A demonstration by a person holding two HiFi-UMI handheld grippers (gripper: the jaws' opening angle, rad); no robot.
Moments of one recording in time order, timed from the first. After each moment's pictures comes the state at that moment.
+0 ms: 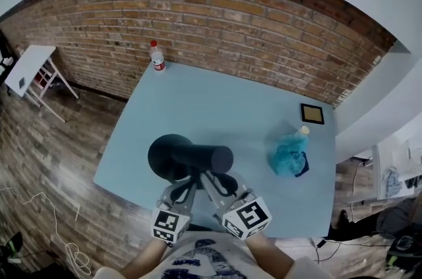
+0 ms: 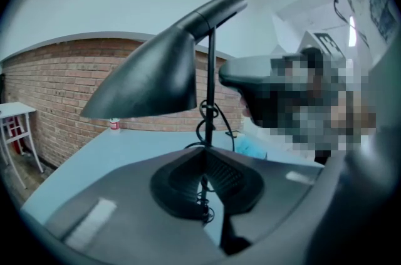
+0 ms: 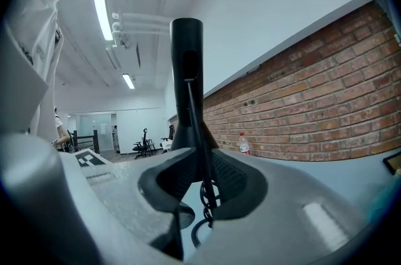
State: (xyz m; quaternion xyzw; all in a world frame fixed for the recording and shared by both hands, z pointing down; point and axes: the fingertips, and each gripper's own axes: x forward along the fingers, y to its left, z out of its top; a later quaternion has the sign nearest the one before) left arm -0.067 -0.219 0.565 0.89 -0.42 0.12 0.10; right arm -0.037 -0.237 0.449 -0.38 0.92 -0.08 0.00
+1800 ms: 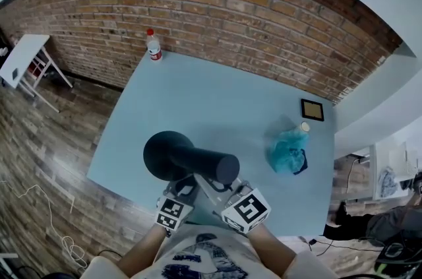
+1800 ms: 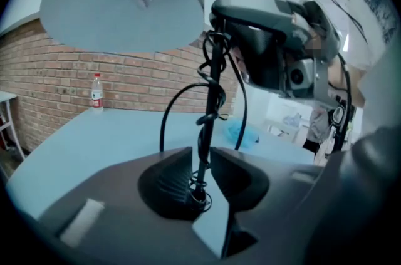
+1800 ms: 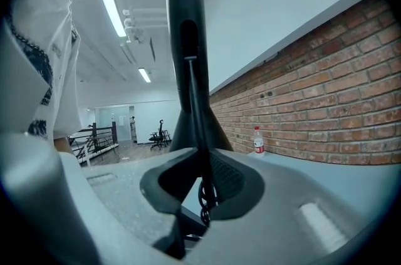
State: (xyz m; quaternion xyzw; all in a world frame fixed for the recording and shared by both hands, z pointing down) left arm -0.038 -0.234 0.641 0.91 -0.35 0.16 0.15; right arm -0.055 -0.249 0.465 -0.31 0.95 -0.06 -0.04
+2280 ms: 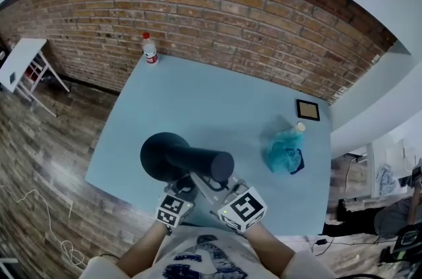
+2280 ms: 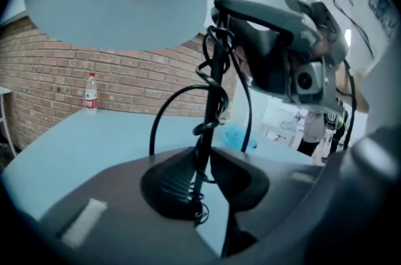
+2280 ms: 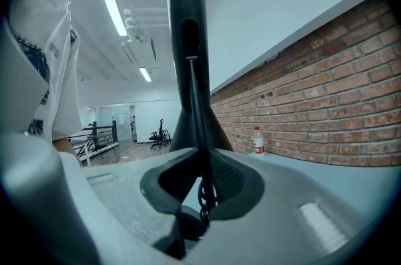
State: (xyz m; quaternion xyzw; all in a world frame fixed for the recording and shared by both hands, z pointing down) left arm -0.026 -0.245 0.639 0.92 -0.34 0.14 0.15; right arm -0.058 -0.247 0.466 -0.31 0.95 -0.06 -0.04
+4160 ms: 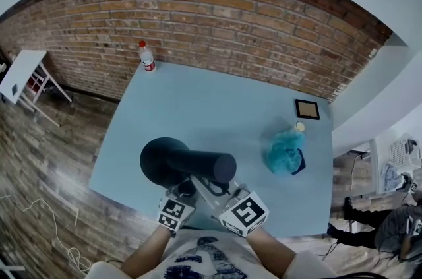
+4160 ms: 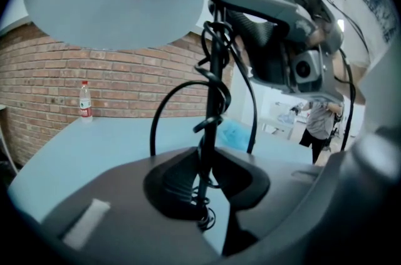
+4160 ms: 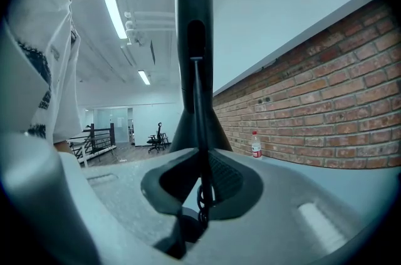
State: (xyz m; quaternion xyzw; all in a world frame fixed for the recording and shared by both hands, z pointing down) left arm -0.016 -0.243 0.633 0.92 -0.33 0.16 0.11; right arm -0.043 -0.242 0.450 -0.32 0.95 -0.06 -0.02
